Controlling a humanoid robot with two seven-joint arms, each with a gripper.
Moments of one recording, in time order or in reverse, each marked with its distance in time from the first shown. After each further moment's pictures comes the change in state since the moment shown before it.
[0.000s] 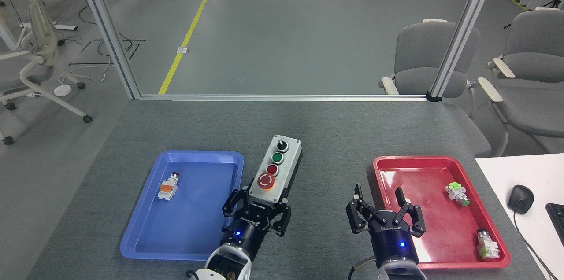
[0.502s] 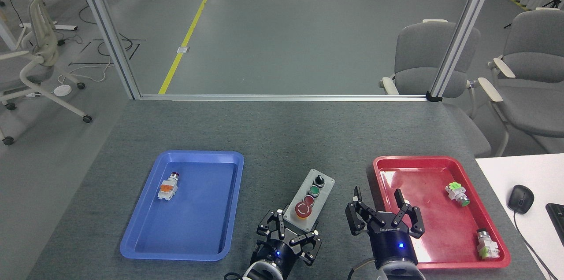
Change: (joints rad) left arm -0.103 -0.074 -0.236 0.317 -0.073 0.134 -0.003; right arm -0.001 -0.001 0.000 0.017 0.012 0.001 -0.001
